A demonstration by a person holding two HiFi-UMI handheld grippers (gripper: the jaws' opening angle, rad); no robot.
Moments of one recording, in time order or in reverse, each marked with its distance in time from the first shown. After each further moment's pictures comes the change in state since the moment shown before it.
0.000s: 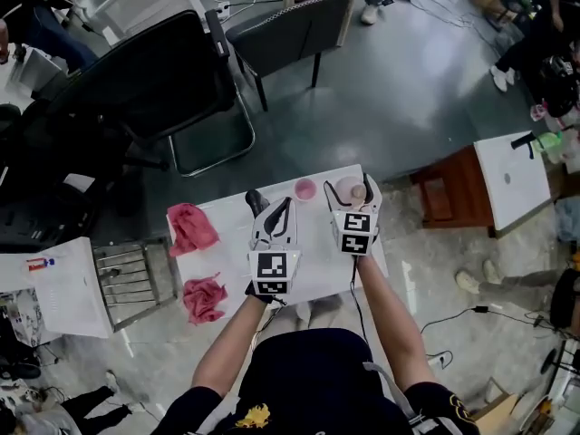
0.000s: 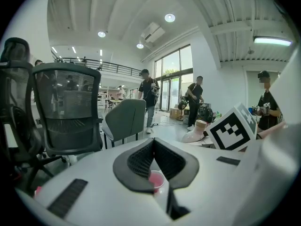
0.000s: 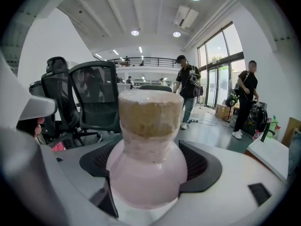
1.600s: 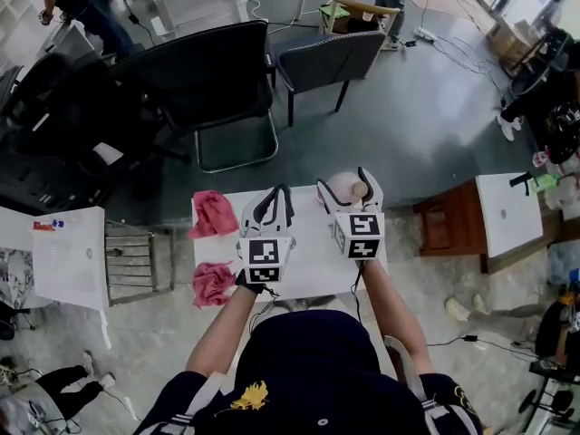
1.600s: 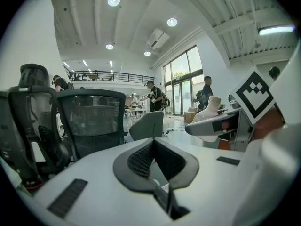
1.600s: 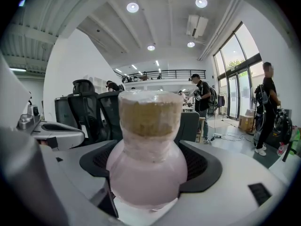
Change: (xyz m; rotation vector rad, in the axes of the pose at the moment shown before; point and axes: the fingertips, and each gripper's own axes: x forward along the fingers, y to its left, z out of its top) left arm -0.096 0.080 0.065 0.029 -0.062 0.184; right arm -0.081 0.113 0.129 -0.075 -0.155 0.236
